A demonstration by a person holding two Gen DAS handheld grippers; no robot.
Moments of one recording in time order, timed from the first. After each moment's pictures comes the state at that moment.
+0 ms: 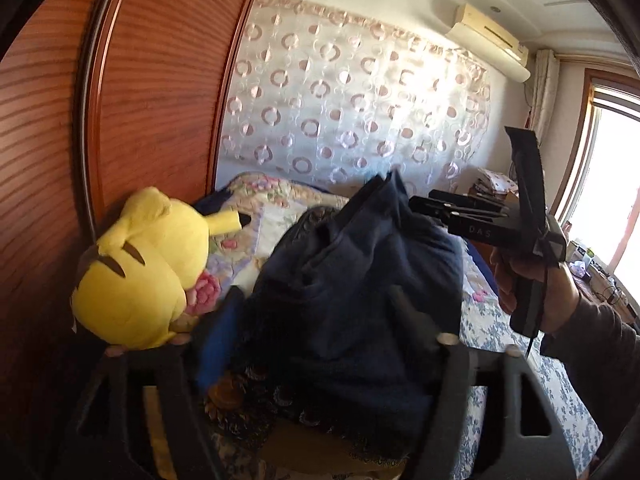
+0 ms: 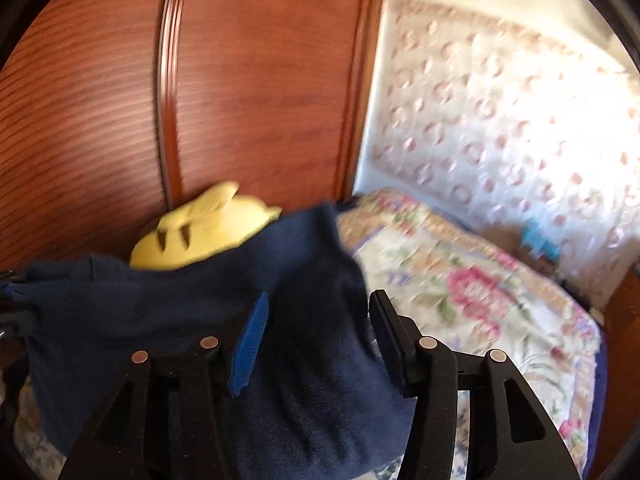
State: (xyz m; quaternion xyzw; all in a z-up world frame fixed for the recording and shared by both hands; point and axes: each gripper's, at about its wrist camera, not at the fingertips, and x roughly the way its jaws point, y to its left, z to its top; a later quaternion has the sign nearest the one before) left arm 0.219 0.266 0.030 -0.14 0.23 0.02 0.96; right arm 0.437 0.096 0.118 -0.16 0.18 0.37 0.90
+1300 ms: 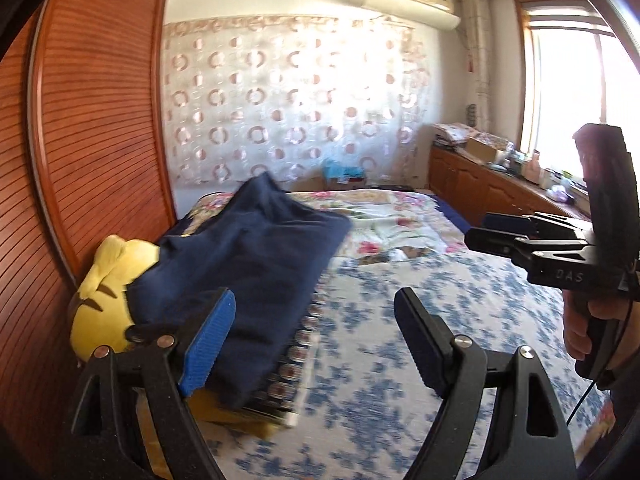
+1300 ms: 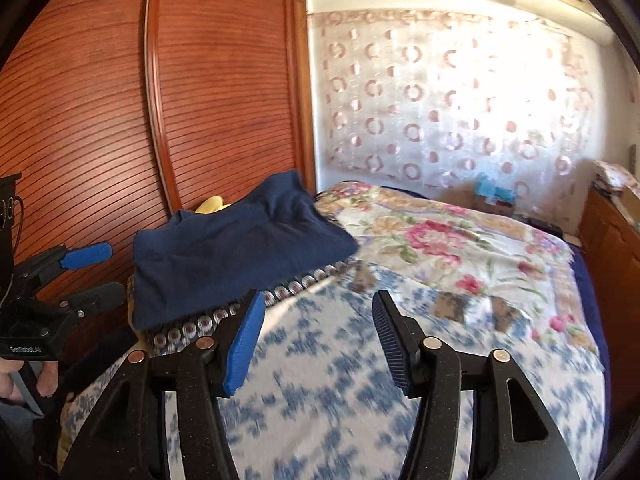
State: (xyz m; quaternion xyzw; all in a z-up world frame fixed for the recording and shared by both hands) left arm 0.180 0.121 0.056 0.00 0.24 -0.04 0.97; right arm 0.233 -0.038 0.111 -0.06 0.20 0.30 0.93
